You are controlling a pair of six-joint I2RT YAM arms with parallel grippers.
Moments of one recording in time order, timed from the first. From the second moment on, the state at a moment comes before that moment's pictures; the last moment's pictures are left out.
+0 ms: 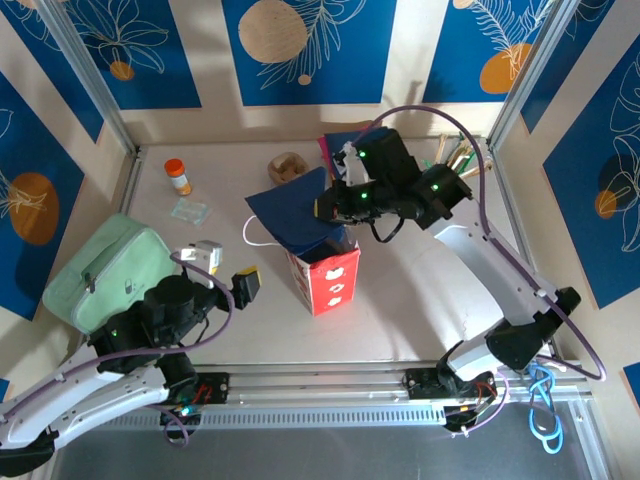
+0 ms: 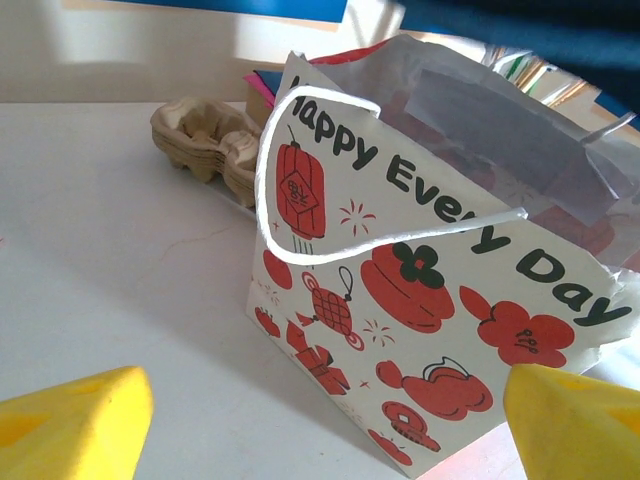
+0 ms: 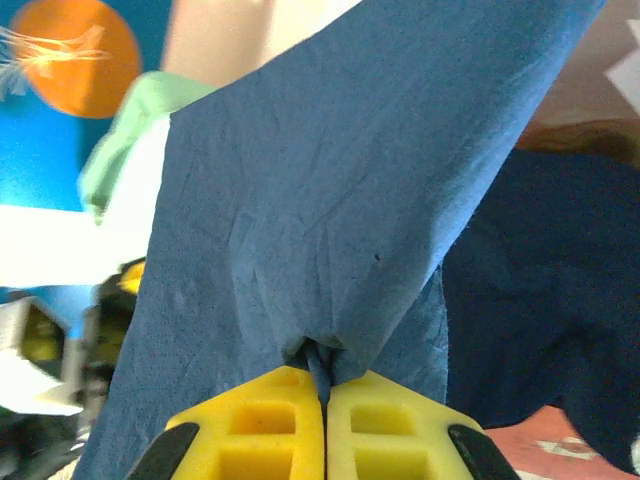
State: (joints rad) left arm -0.97 0.49 0.70 -0.57 -0.42 -0.43; right arm 0.72 1.48 1.78 -1.07 -0.35 0.68
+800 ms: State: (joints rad) left arm -0.97 0.47 0.67 -0.56 -0.42 -0.44; right arm 0.87 1.84 2.03 -1.46 0.05 0.59
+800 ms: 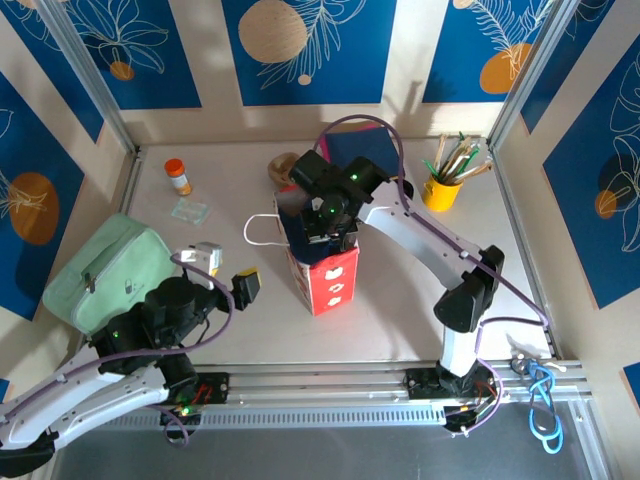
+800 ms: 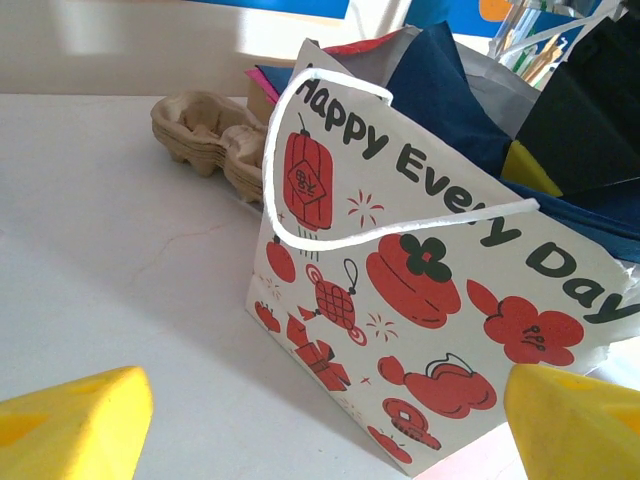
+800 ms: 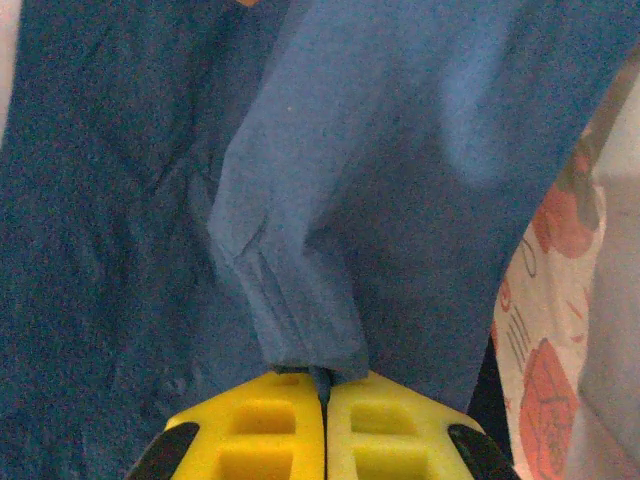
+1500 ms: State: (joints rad) left arm -0.97 0.47 0.66 -0.57 -0.42 -0.44; right arm 0.89 1.92 2.09 -1.54 0.11 0.55
